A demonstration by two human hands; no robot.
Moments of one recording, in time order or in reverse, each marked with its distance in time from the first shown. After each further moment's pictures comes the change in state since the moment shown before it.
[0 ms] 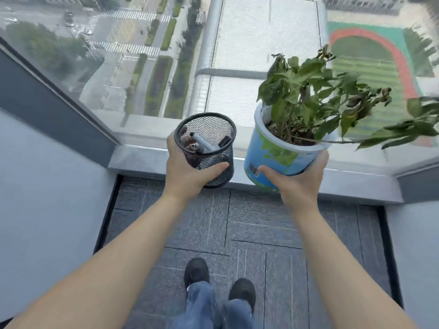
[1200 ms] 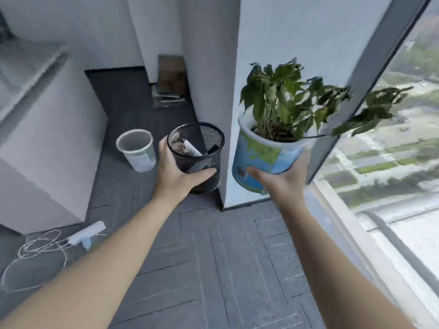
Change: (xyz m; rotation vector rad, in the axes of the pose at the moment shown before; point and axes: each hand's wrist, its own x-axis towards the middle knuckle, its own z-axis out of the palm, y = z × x) left_hand -0.571 0.169 -0.245 0.117 1.245 0.064; right_hand -0.415 -0.308 0.055 0.250 -1.218 -0.277
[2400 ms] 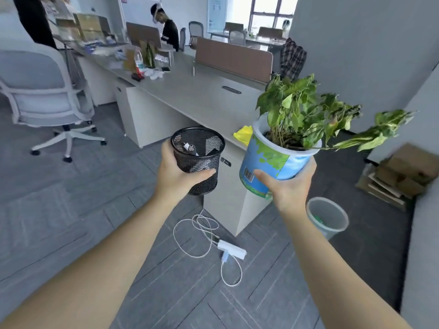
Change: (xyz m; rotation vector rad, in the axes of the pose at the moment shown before) left_hand -0.017 -0.063 -0.528 0.241 1.027 -0.129; right_hand -0.118 -0.115 0.584 0.417 -0.871 -0.120
